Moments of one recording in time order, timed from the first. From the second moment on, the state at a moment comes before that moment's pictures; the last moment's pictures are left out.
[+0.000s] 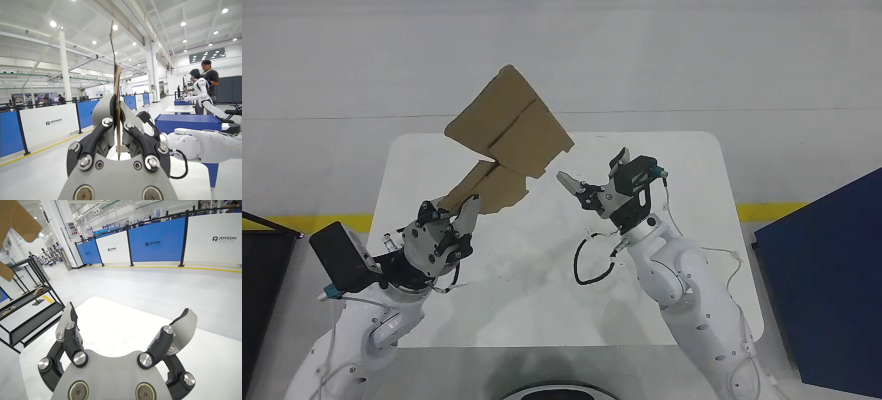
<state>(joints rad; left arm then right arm) 1.50 -1.07 -1.29 -2.04 1.19 -0.49 0.65 -1.37 -1.21 1.22 -1.91 -1.04 -0.15 0.08</state>
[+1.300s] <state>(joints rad) 1.51 -1.01 -1.44 -1.92 2.63 0.13 0.87 -1.25 -1.16 1.46 -1.68 0.59 -0.41 1.05</state>
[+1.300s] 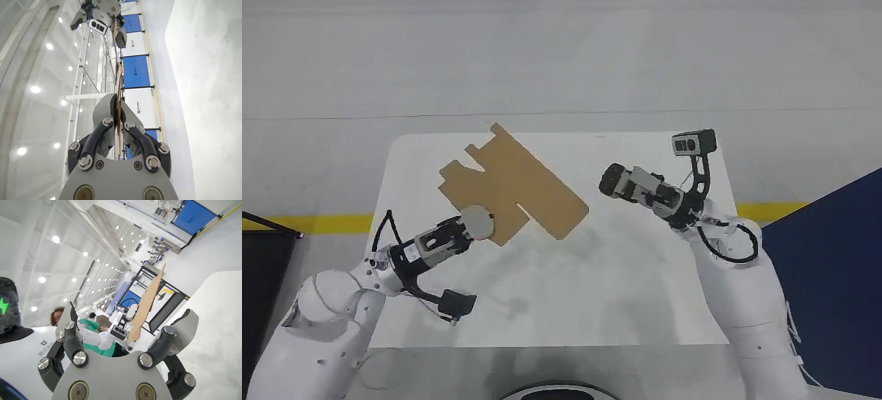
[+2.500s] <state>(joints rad) 1.43 -0.98 -1.35 -2.01 2.73 0.01 0.99 -0.93 -1.17 1.15 -1.34 0.80 -0.17 1.54</state>
